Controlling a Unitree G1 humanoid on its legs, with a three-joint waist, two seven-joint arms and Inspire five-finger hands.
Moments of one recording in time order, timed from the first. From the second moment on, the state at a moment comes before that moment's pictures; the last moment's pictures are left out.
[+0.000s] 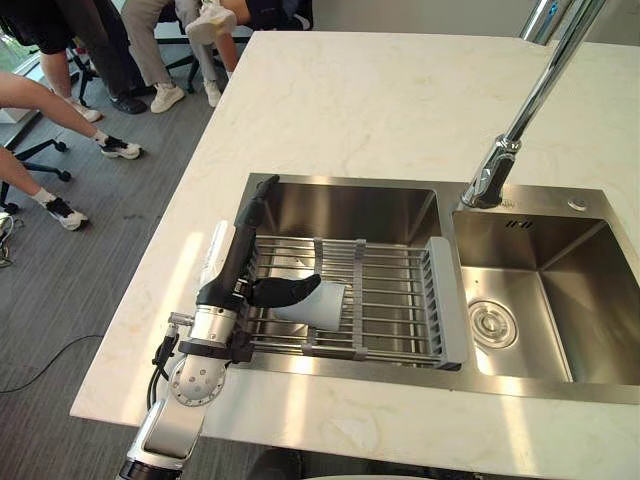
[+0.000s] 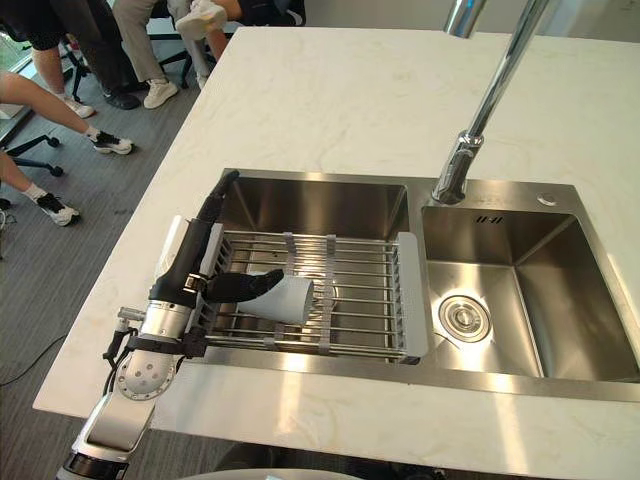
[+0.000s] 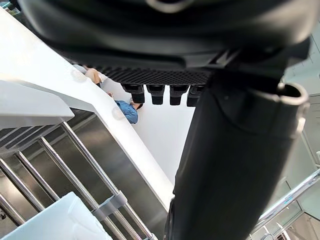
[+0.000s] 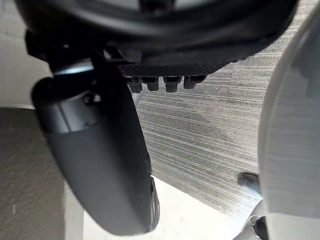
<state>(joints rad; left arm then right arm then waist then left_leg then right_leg) 0.09 0.39 -0.14 -0.28 0.26 -0.22 0.18 0.41 -0.10 0.12 0.50 0.02 -0.16 0.03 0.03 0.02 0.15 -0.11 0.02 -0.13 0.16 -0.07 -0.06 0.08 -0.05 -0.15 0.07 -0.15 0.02</state>
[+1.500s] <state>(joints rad) -0.06 0.58 -0.30 -0.16 0.49 -0.22 0.10 0.43 -0.08 0.10 0.52 0.02 -0.16 -0.01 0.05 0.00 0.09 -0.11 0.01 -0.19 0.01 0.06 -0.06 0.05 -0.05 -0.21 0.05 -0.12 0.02</state>
